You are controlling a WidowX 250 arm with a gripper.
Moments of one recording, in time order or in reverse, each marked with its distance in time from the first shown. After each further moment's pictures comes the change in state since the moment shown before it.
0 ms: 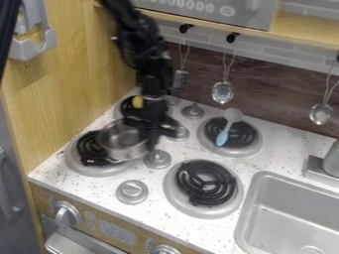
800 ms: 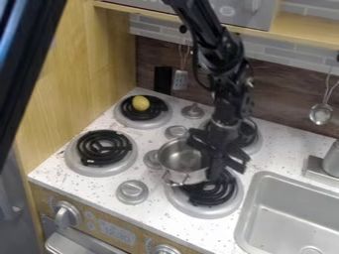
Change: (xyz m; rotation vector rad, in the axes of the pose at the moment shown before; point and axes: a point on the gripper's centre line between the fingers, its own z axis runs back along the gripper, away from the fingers) arm -0.030 -0.112 0.000 0.002 0.022 -0.252
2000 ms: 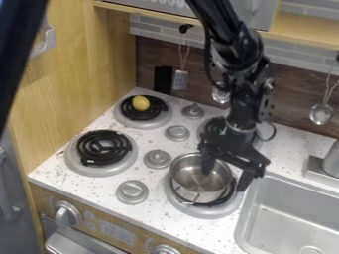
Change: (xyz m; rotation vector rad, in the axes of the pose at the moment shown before) arm -0.010 -0.011 0.028 -0.016 -0.047 0.152
